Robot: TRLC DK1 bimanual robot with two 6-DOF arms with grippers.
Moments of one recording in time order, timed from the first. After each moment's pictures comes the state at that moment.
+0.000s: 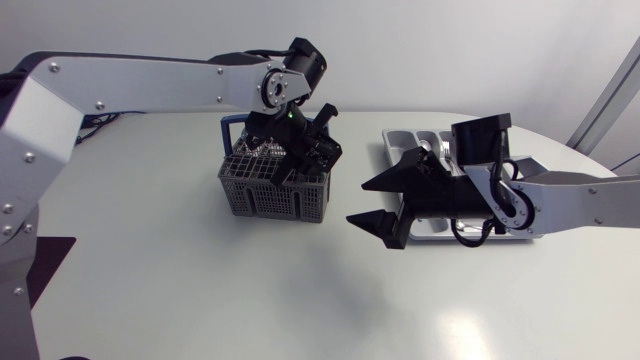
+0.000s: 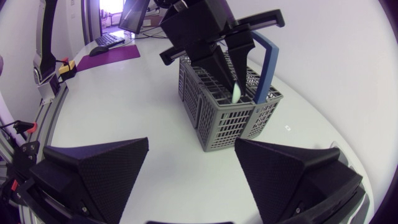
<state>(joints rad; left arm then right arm) -0.57 2.13 1.78 -0.67 0.07 1.74 0.31 1.56 0.74 0.15 -0.65 -0.52</state>
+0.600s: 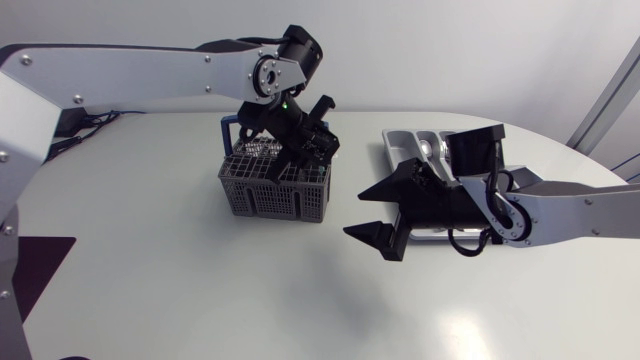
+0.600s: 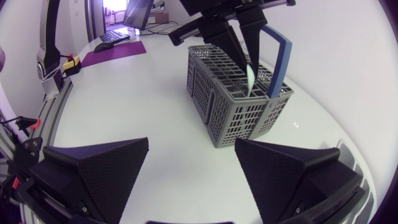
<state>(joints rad) -0.57 2.09 1.79 -0.70 0.07 1.74 0.34 1.55 0.70 0.17 -0.65 -0.52</state>
